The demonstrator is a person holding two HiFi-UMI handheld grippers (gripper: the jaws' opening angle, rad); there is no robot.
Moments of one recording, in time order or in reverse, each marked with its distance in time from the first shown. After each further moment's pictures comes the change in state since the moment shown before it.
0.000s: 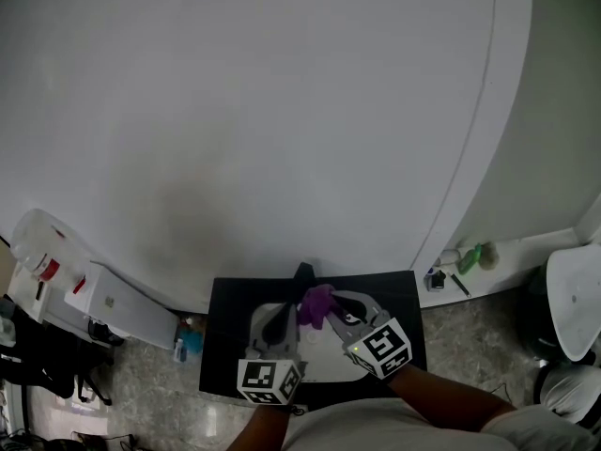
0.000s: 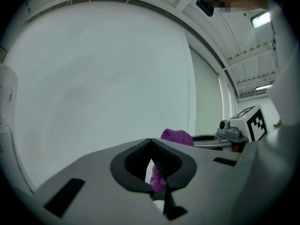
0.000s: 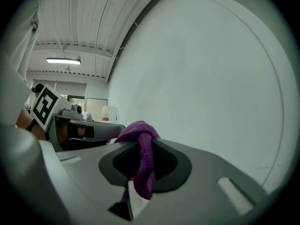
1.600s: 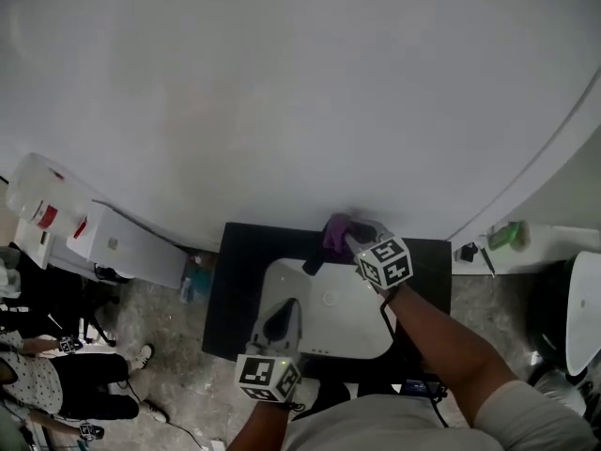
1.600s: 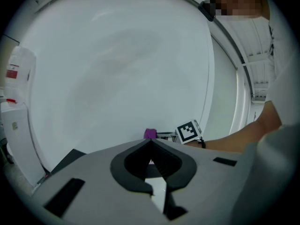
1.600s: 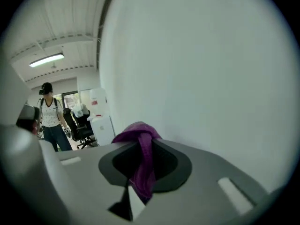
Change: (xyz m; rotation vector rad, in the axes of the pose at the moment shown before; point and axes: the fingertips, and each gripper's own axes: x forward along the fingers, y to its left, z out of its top) left arm -0.014 0.074 -0.105 -0.125 0.175 0.121; right arm 0.170 -0.115 -0.163 0.128 0.241 0.022
